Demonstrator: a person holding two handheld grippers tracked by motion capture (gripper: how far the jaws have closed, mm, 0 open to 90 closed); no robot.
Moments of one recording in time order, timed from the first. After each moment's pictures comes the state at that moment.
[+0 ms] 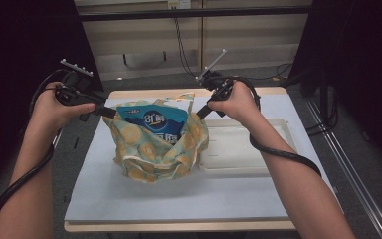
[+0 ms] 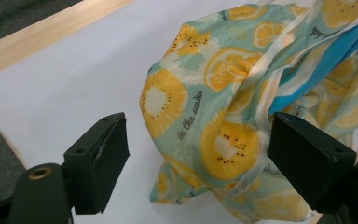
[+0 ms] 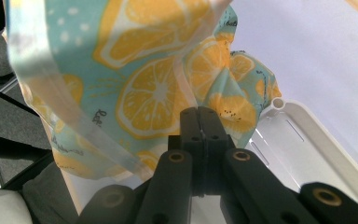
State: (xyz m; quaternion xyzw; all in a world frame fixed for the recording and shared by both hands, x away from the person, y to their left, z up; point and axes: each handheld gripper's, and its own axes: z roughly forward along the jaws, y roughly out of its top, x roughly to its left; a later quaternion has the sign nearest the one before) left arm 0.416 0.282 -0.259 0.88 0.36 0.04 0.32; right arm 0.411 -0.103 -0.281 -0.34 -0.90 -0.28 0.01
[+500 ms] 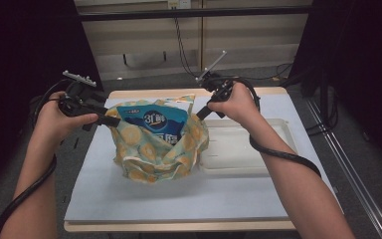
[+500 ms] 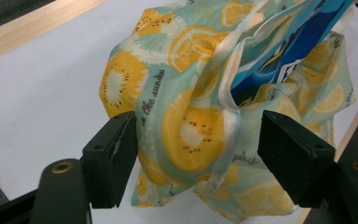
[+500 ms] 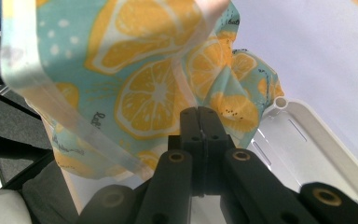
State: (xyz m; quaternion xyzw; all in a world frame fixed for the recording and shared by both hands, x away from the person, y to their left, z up) left arm 0.398 0.272 -0.273 0.88 0.33 0.03 0.33; right arm 0.410 -0.104 -0.284 -0.33 -0.90 -0.28 0.01
